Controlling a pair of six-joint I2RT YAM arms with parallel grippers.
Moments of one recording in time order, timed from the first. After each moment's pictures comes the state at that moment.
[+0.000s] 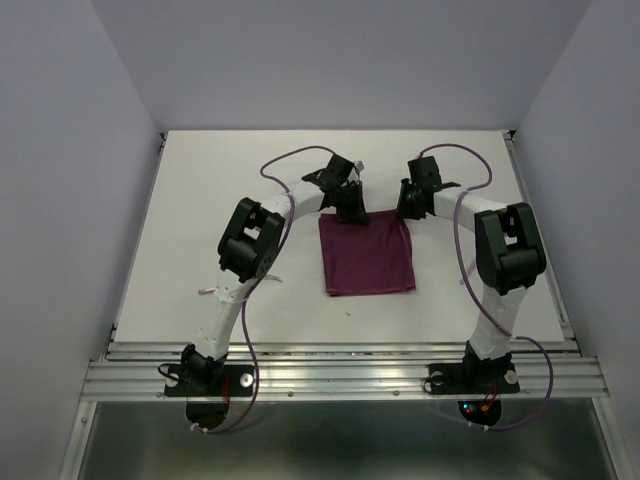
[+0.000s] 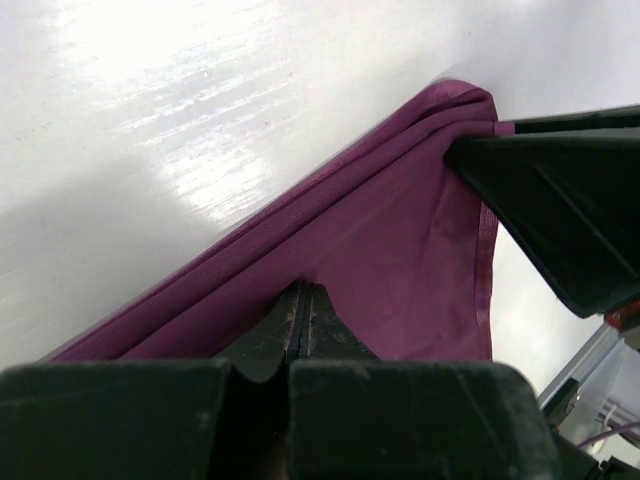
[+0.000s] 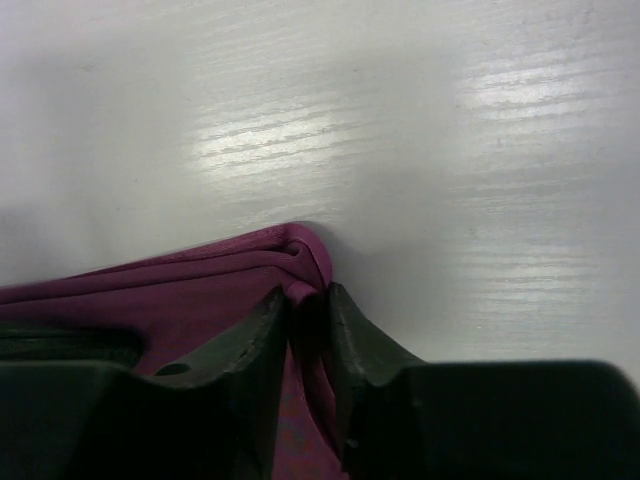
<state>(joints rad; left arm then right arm) -0.61 2.37 1.87 -0.38 0.39 -0.61 0.24 1.95 1.29 -0.26 0.06 0.43</state>
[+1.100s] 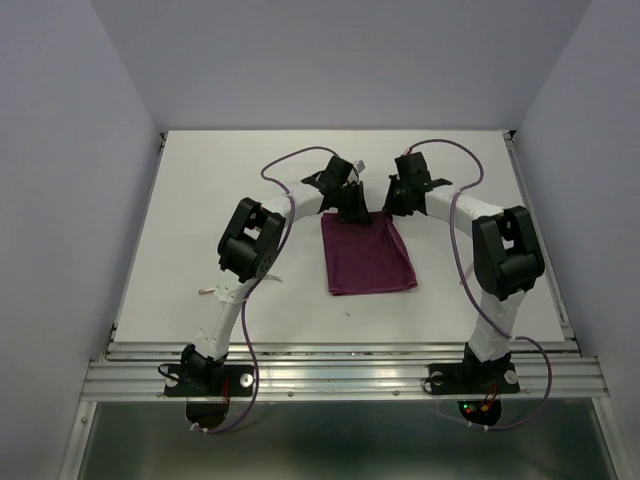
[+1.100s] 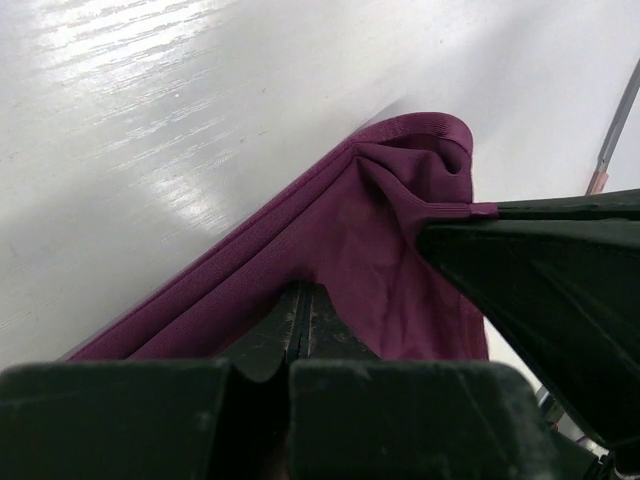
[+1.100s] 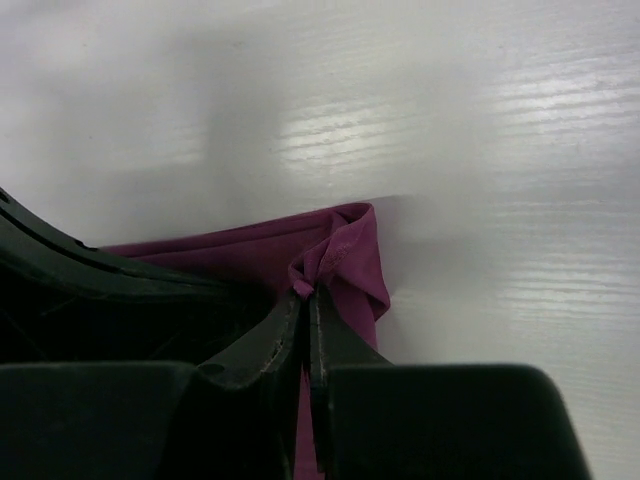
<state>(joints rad) -0.61 2.38 1.83 -0.29 0.42 -0.62 0.32 1.91 1.32 -0.28 0.03 0.52</state>
